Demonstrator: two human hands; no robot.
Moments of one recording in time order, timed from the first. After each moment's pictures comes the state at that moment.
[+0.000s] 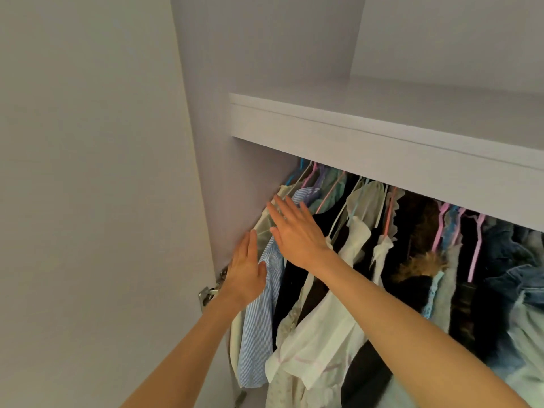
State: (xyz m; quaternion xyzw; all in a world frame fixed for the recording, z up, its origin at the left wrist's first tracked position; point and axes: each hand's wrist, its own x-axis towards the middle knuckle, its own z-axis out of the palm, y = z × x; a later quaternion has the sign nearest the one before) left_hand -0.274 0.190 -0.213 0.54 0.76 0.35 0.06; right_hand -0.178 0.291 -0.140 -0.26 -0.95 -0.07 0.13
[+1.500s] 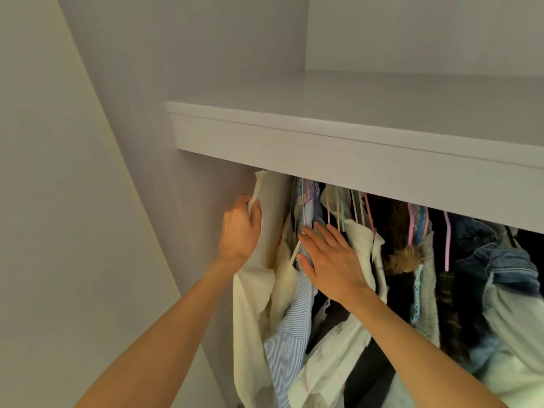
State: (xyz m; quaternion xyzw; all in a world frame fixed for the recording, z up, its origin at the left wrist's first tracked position) left_hand -0.262 0.267 -0.127 0.51 0.70 0.50 0.00; right_hand -0.087 0.323 -0.187 -0.37 -0.89 -0.14 0.20
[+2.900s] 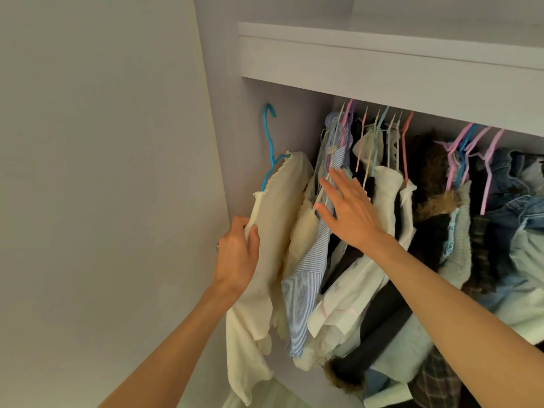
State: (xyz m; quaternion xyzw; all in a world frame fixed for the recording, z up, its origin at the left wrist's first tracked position) left_hand -0.271 0.111 -0.202 0.47 0.74 0.48 0.02; right_hand -0.110 0.278 -0.185 -0.33 -0.91 -0.03 0.24
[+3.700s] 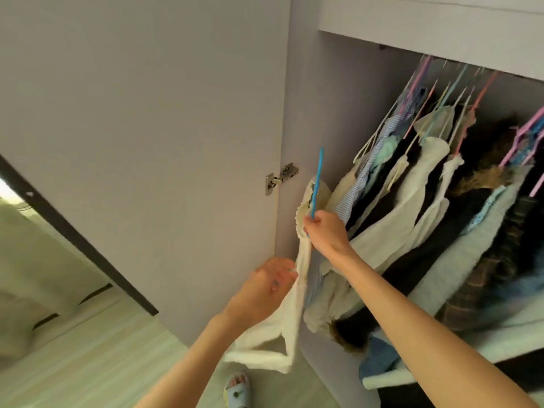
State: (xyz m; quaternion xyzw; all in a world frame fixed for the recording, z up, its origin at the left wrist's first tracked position) left_hand -0.155 -0.037 -0.255 0.46 0.76 0.42 0.18; right_hand -0.116 0.120 -0.210 -0.42 -0.80 0.40 0.14
